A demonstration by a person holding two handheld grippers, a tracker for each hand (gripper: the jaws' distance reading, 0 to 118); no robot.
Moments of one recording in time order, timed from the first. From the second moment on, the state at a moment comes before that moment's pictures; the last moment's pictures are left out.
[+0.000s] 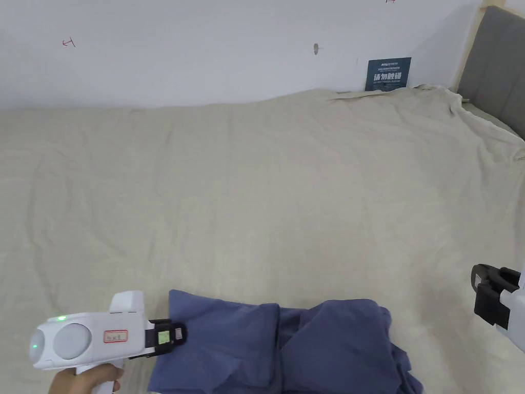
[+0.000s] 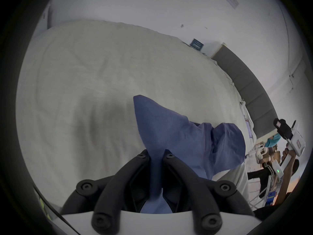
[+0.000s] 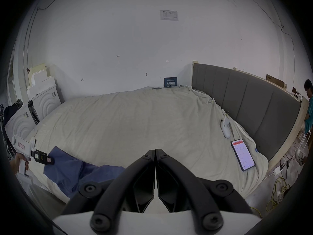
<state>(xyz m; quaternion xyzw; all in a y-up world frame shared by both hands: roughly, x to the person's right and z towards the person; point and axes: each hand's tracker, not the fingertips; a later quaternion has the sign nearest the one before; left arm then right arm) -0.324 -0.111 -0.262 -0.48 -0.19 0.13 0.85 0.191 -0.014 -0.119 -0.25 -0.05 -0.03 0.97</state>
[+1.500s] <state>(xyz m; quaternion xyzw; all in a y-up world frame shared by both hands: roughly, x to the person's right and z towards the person) -0.054 -0.119 -0.285 -0.58 -0.27 0.02 0.77 0.218 -0.010 -0.090 -0.24 -0.07 -0.05 0.97</state>
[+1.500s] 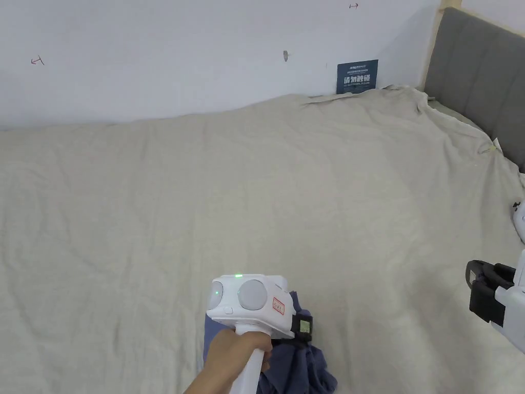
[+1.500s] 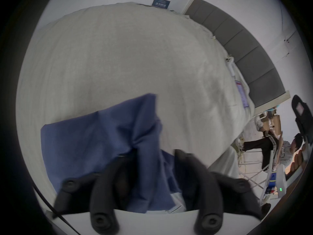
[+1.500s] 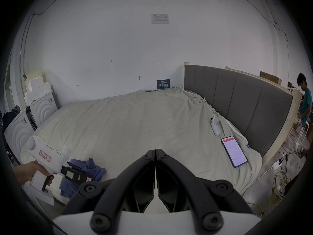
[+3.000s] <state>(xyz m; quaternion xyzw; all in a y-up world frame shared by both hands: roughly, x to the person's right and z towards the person) -0.037 -0.177 -0.206 -0.40 -0.29 -0.02 0.87 0.233 -0.012 -0.078 -0.25 -0.09 -0.06 0.96</state>
